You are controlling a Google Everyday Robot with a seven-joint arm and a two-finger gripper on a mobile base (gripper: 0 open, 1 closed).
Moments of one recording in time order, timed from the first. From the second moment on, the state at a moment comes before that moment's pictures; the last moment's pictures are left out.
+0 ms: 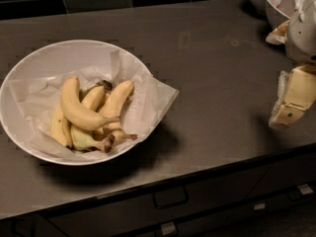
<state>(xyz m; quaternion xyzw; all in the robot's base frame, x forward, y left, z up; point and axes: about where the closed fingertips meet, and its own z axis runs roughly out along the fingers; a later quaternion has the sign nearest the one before) 0.438 -0.217 0.976 -0.60 0.78 -0.03 0.16</state>
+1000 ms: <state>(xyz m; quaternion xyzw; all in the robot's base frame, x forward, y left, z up) 0.448 -0.158 0.981 -0.66 0.73 -0.02 0.18</state>
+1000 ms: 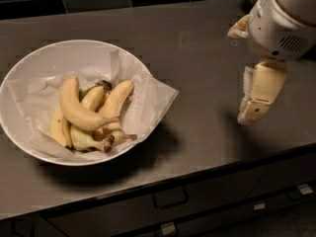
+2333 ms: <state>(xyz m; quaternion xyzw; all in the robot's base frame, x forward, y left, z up) 0.465 -0.045 0.968 -0.77 0.60 0.05 0.19</state>
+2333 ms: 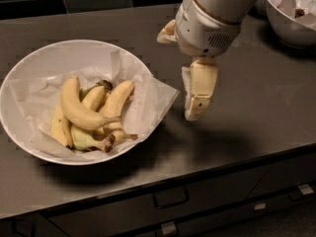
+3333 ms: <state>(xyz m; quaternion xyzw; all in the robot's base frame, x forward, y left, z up) 0.465 0.029 0.964 -0.83 0.52 0.07 0.18</state>
